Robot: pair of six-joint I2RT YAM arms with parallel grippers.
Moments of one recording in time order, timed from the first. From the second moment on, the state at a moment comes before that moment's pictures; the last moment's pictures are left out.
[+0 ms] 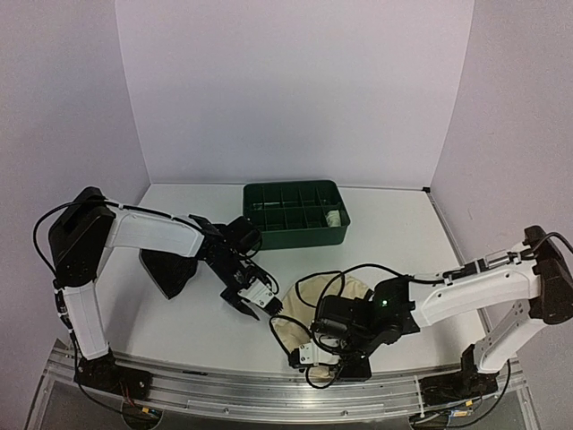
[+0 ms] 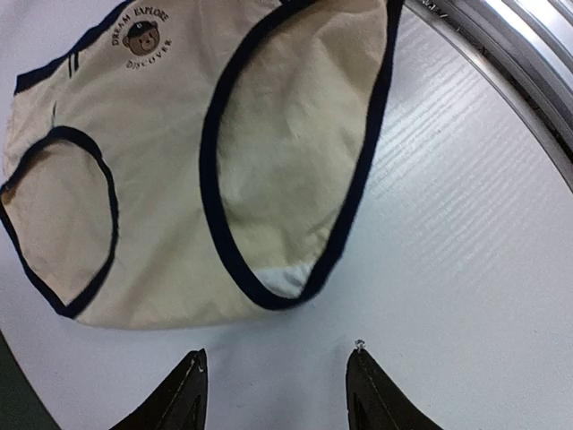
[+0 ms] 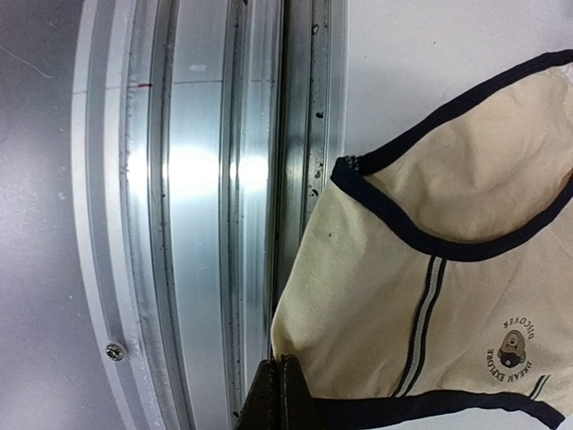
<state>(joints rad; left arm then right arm) -0.86 1.88 1.20 -0.55 0.47 1.42 1.34 1.59 0.96 -0.74 -0.12 -0.26</state>
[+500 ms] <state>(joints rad) -0.94 1.95 1.18 -0.43 0.50 1.50 1.18 1.38 0.88 -0.62 -0.15 -0.07</state>
